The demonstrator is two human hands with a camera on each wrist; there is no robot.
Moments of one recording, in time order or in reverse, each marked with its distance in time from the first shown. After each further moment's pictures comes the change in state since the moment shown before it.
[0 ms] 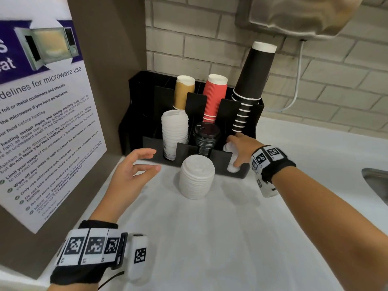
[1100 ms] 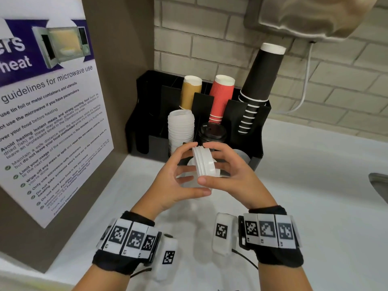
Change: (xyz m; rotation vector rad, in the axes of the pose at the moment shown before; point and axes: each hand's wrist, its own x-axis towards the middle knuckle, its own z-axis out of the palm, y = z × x) left_hand -0.005 0.021 0.054 -0.117 -0.311 0.061; right_hand -0.130 -0.104 0.005 1.276 0.251 -0.339
